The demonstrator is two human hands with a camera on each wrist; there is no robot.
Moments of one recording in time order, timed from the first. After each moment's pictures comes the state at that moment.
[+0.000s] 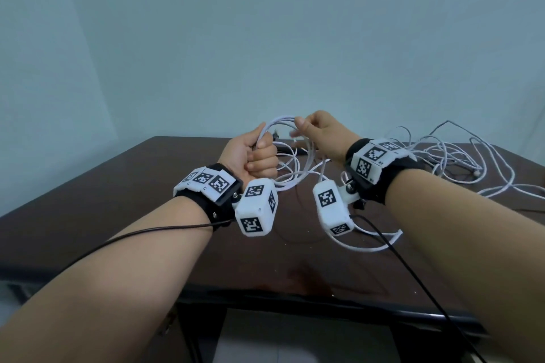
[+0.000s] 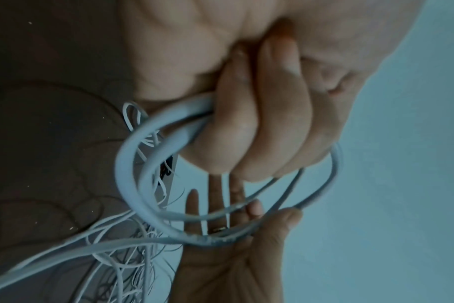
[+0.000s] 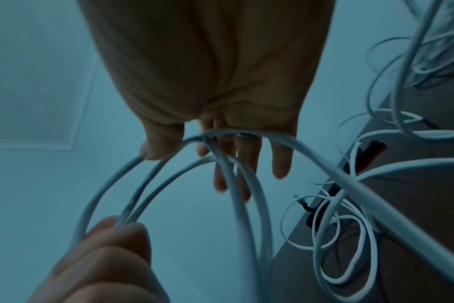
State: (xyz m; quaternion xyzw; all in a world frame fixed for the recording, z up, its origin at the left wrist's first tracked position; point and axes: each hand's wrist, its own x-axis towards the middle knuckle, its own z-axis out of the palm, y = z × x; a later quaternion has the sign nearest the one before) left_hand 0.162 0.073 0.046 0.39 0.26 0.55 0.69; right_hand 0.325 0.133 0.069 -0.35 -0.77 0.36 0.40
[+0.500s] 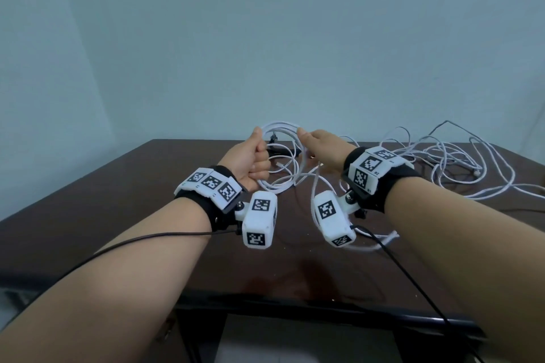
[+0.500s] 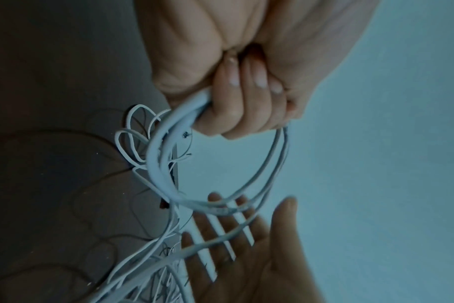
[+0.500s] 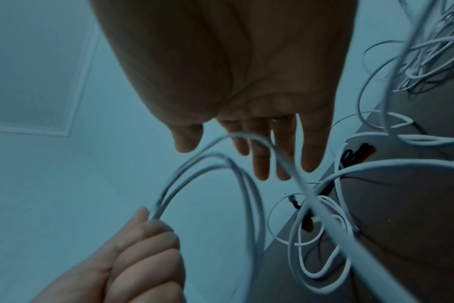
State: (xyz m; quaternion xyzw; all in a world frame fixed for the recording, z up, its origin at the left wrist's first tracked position) left_hand 0.165 0.090 0.038 0.36 0.39 0.62 0.58; right_hand 0.326 0.136 0.061 -0.47 -0.78 0.30 0.29
